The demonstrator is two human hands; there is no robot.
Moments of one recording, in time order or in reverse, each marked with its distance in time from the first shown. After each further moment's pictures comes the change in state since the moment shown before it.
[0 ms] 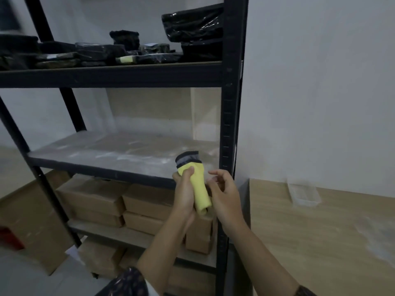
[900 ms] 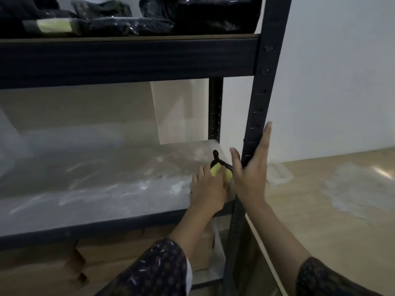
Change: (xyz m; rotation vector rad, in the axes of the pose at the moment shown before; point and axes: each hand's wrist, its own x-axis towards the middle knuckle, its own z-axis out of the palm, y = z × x) left_hand 0.181 -0.037 0.012 1.581 -0.497 0.838; right_hand 0.123 0.017 0.032 -0.540 0.683 -0.471
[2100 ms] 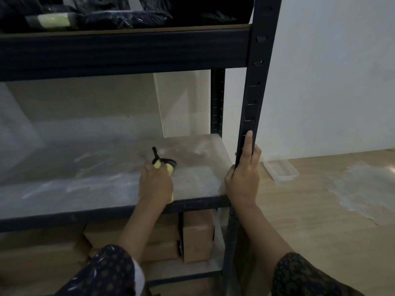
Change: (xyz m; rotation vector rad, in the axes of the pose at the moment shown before) left_hand -0.022 -0.089 -0.039 0.038 0.059 -0.458; right_hand -0.025 0.019 0.004 -0.261 -0.069 -0.076
